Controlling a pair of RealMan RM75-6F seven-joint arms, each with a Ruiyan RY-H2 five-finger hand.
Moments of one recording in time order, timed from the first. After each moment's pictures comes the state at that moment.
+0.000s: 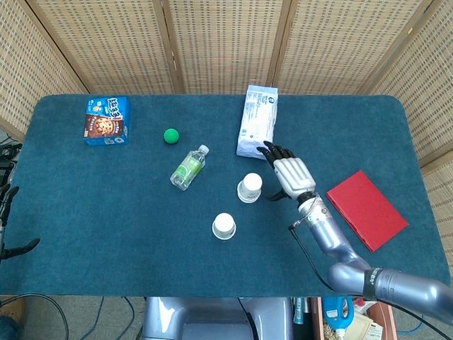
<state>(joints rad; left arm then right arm) -0.09 -1.08 -0.09 -1.62 1.37 1.43 -0.03 0.83 -1.37 0.29 -1.62 -0.91 0.92 -0.26</state>
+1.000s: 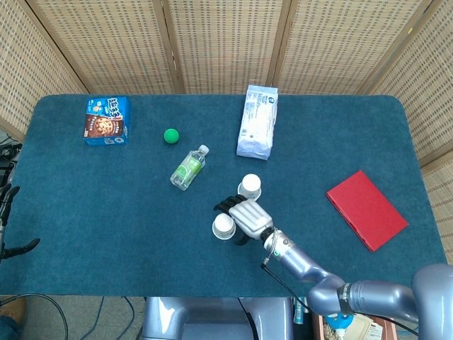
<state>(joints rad) -0.10 -1.08 -0.09 -1.61 1.37 1.42 -0.05 0.87 -1.58 0.16 -1.56 -1.11 0.82 -0.26</state>
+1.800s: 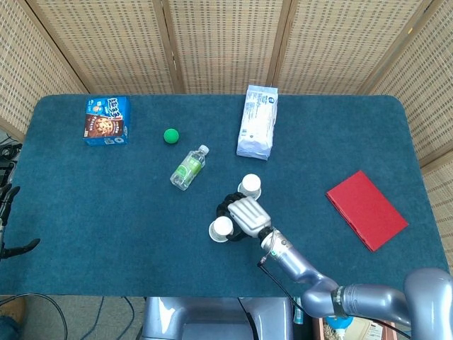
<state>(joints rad) -0.10 -1.07 -0.08 -1.61 1.37 1.40 -0.07 0.84 -1.63 0.18 -1.54 -1.15 0.89 -0.19</state>
